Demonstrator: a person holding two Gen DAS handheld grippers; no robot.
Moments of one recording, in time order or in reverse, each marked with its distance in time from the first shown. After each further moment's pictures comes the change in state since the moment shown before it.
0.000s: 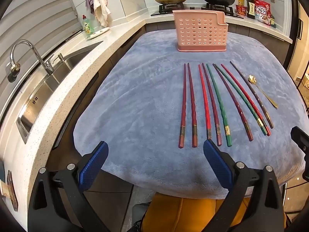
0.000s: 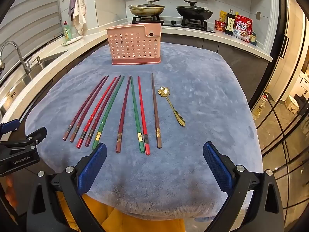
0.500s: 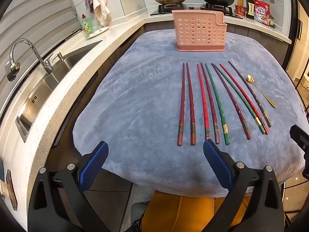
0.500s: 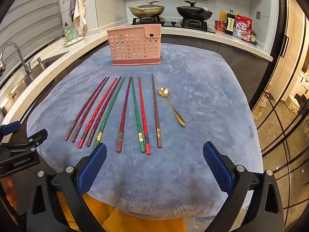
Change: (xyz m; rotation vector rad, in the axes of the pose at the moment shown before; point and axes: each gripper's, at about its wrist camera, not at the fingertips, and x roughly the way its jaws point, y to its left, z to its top) left arm -0.001 0.000 -0.001 0.004 0.003 0.000; right arm -0.001 -0.001 0.000 0.006 -0.003 0.010
